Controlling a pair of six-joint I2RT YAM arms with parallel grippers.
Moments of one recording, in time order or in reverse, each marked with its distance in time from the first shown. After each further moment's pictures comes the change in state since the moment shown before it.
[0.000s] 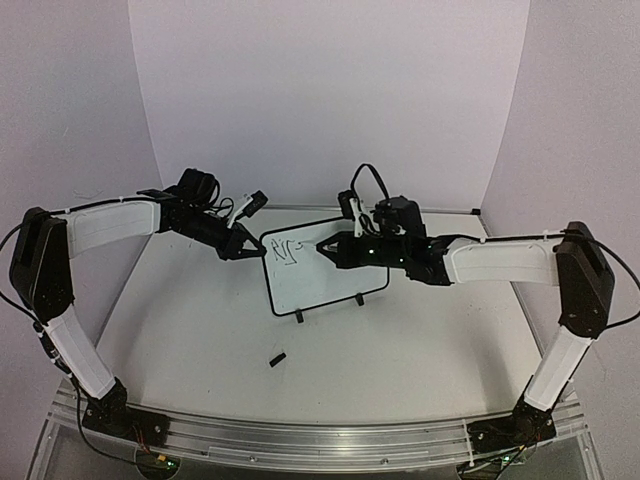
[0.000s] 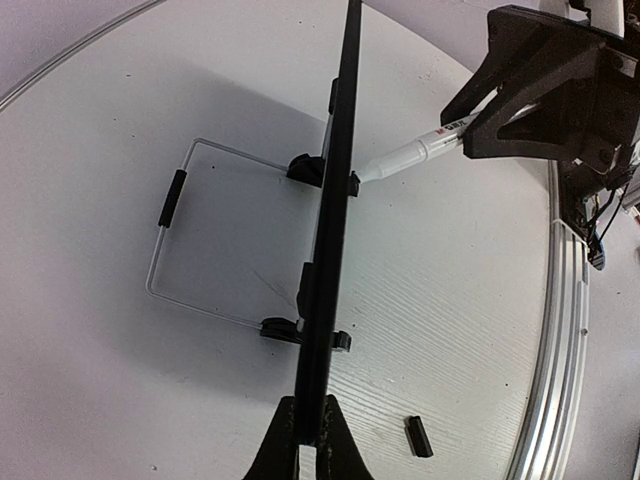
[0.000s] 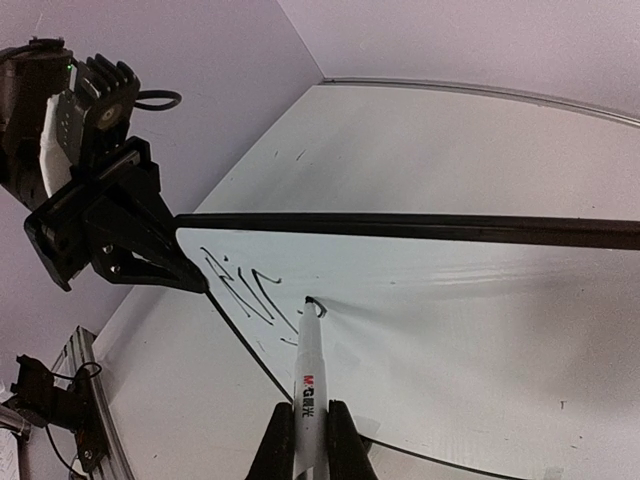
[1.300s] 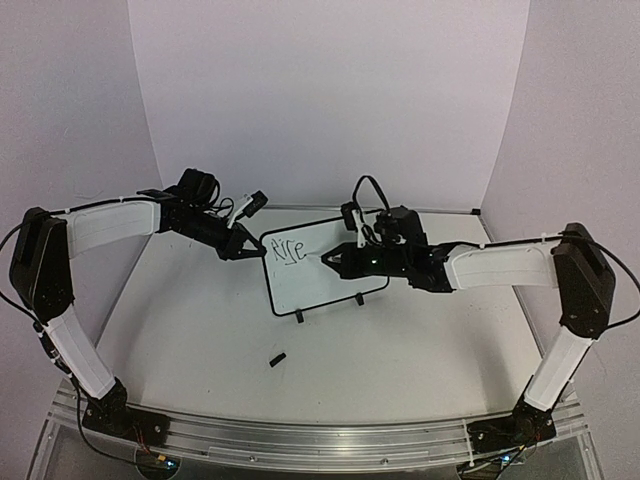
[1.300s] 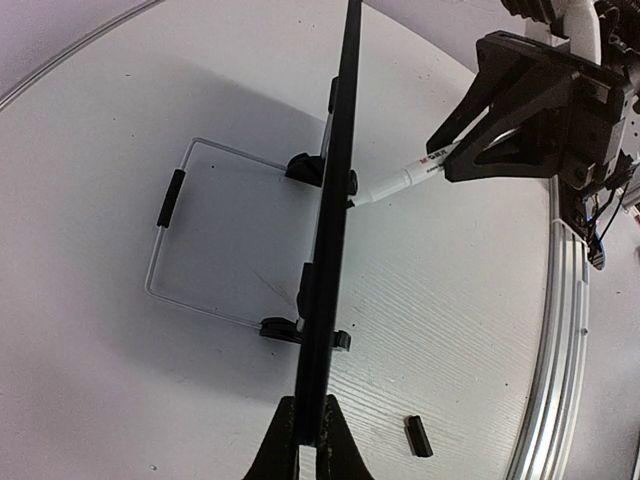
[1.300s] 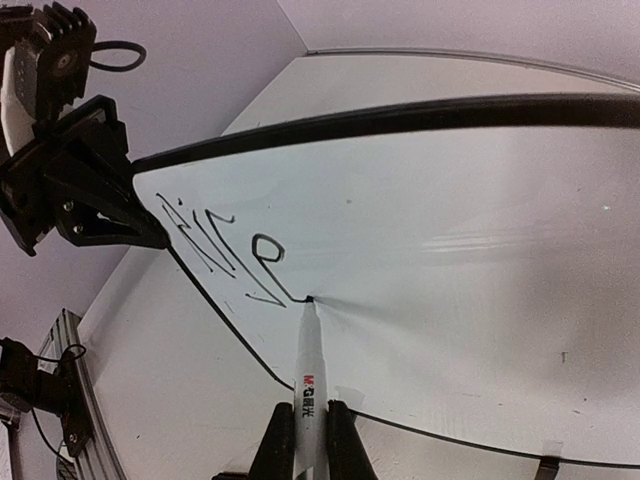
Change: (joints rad) left arm 0.000 0.000 0.000 -0.001 -0.001 0.000; right arm -0.001 -0.002 -0.060 0.002 0.007 -0.002
